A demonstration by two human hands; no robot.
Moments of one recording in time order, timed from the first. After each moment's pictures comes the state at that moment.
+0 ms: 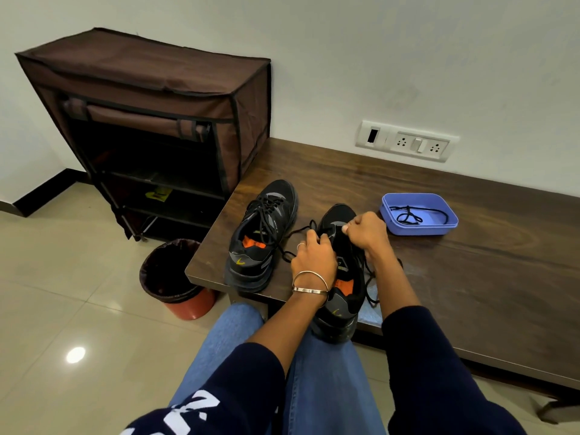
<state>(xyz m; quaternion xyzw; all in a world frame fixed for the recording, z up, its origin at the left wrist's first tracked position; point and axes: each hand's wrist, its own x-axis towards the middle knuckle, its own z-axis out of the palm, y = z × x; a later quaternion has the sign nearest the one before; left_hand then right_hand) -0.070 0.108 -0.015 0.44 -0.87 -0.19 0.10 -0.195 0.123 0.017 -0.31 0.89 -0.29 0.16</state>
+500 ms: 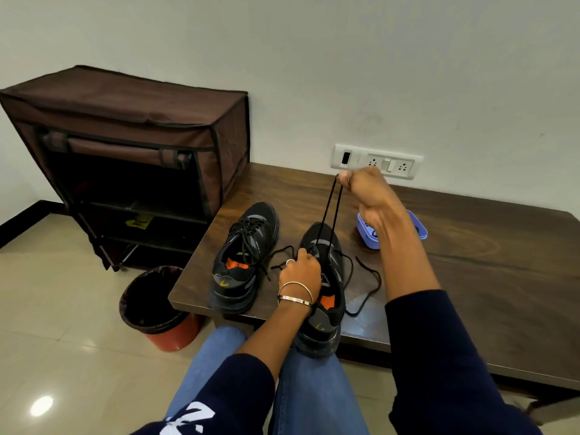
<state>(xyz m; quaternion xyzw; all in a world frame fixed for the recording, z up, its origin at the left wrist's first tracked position) -0.072 0.109 -0.006 0.38 -0.92 -0.08 0.04 -0.184 0.133 0.154 -0.27 0.73 -0.58 0.25</state>
